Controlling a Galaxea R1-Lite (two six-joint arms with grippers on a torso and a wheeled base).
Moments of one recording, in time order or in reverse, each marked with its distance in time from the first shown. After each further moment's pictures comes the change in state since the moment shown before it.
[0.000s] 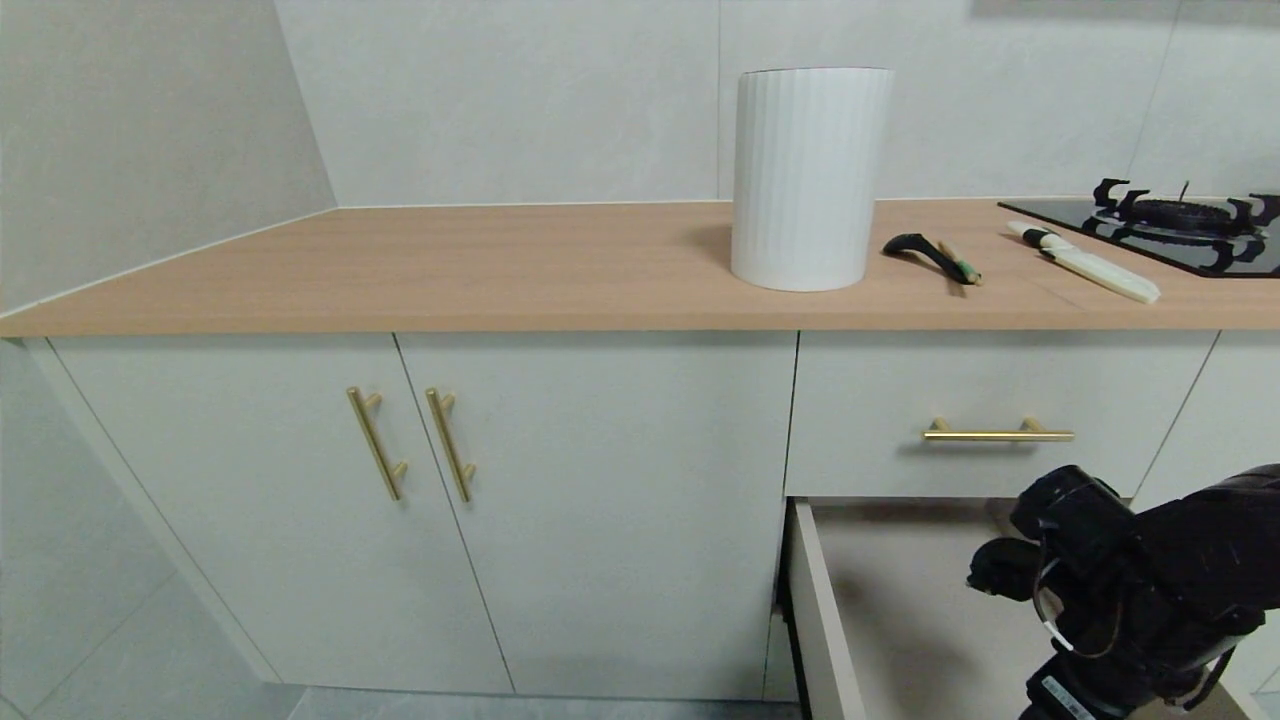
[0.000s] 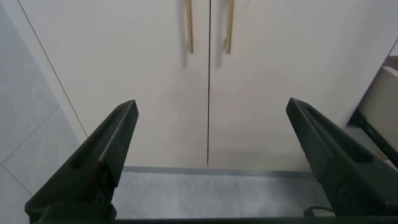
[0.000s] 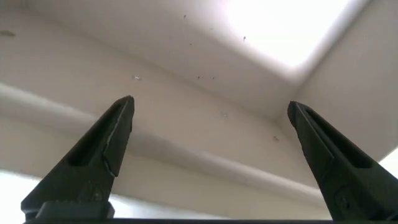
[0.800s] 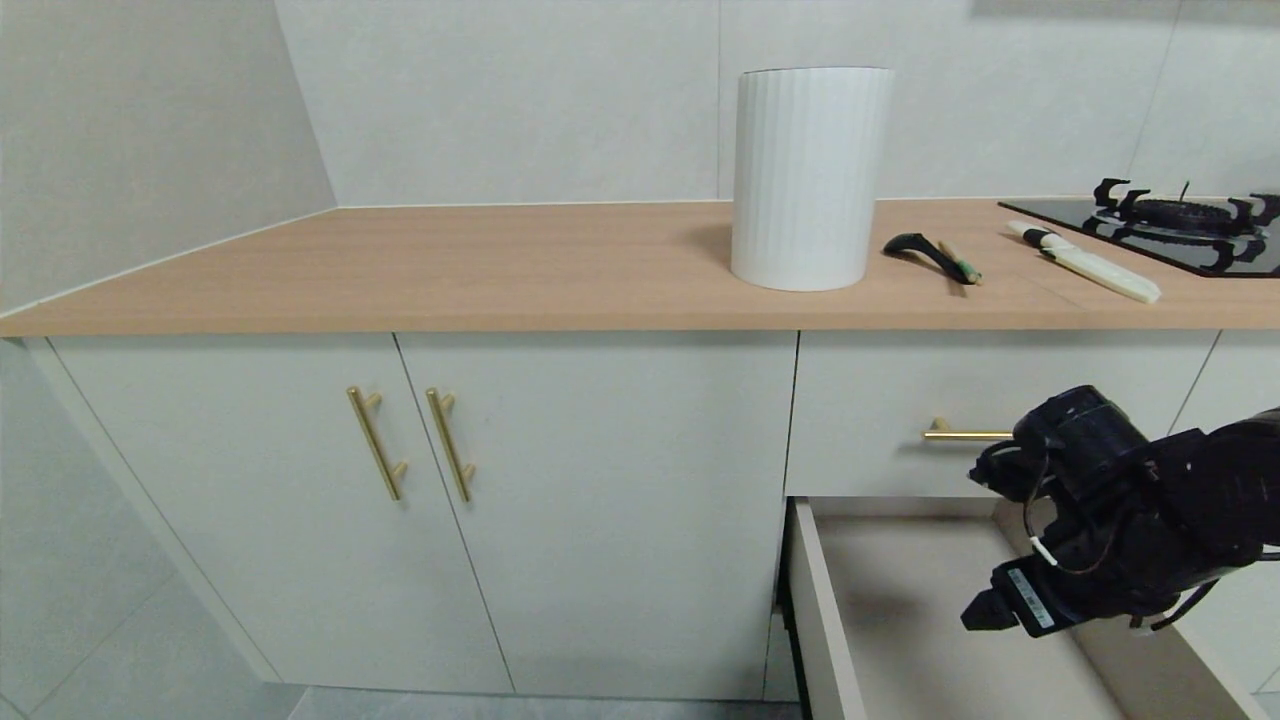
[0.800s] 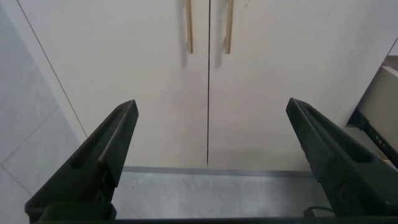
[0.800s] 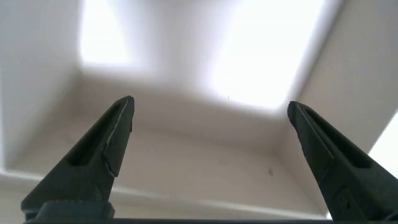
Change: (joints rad) left arm 0.000 0.000 0.000 0.000 0.000 0.000; right arm 0.000 -0.065 -0.160 -0.022 -0.005 0.251
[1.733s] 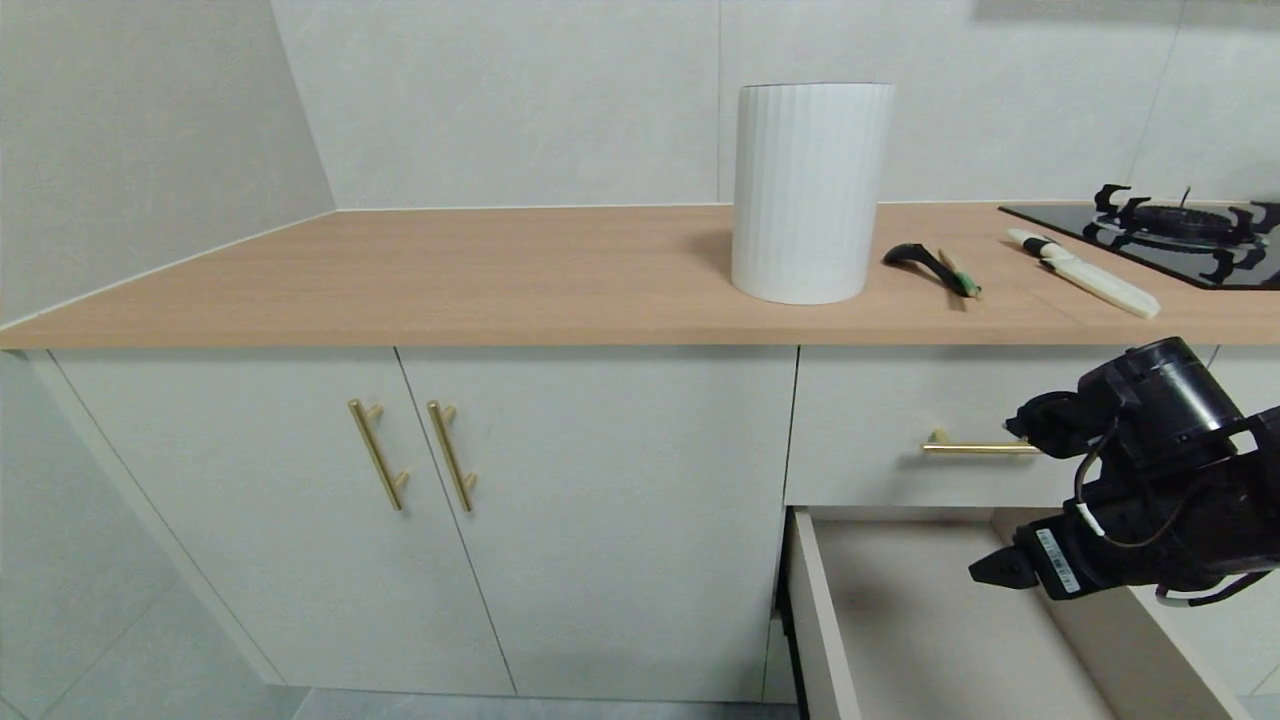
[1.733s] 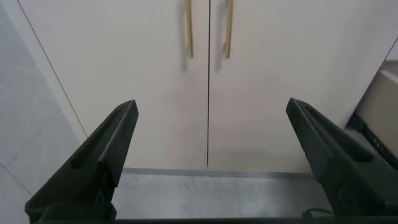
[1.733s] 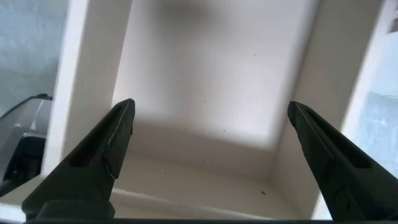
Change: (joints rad) left arm 0.000 0.000 0.000 0.000 0.000 0.000; right arm 0.003 -0.134 0.005 -0.047 -0.005 -0.002
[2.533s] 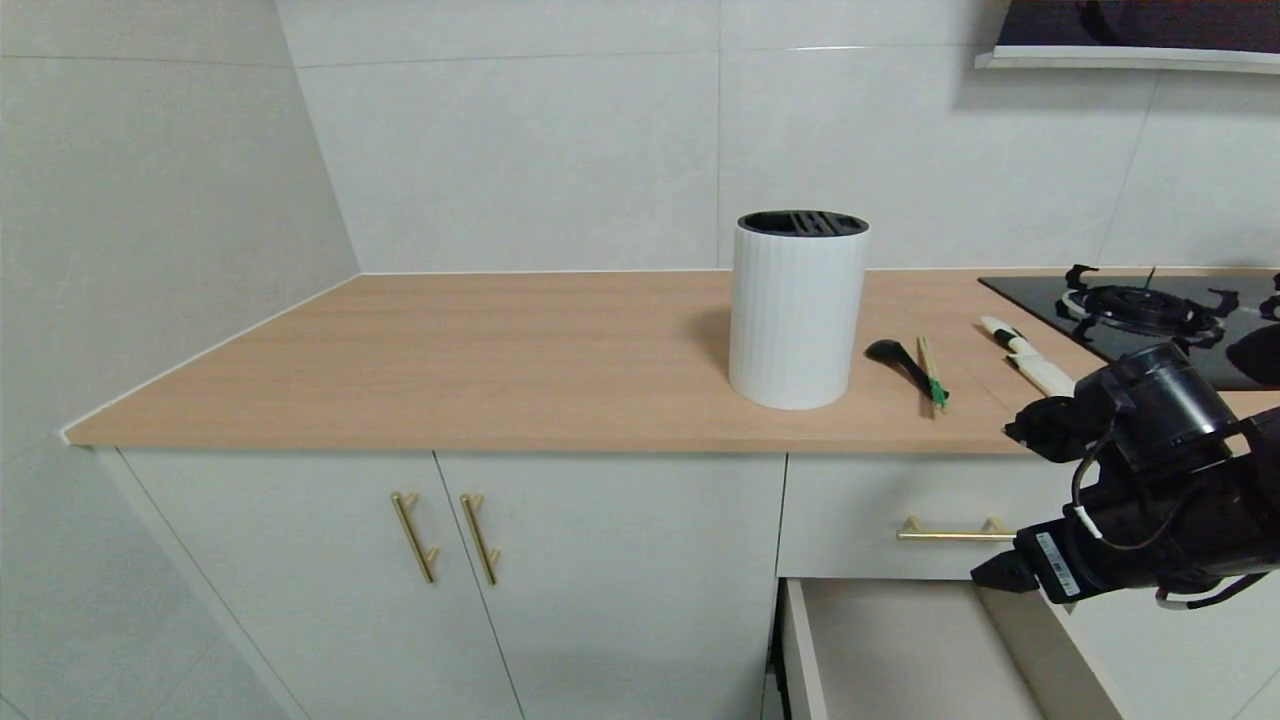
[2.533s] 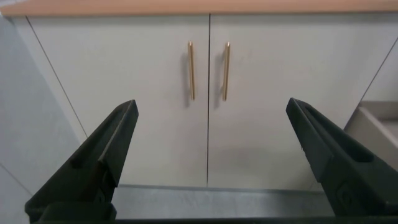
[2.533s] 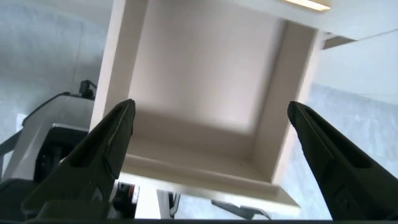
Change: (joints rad) left arm 0.000 0.000 0.000 0.000 0.000 0.000; right arm -0.001 0.001 0.008 -0.001 -0.001 -0.002
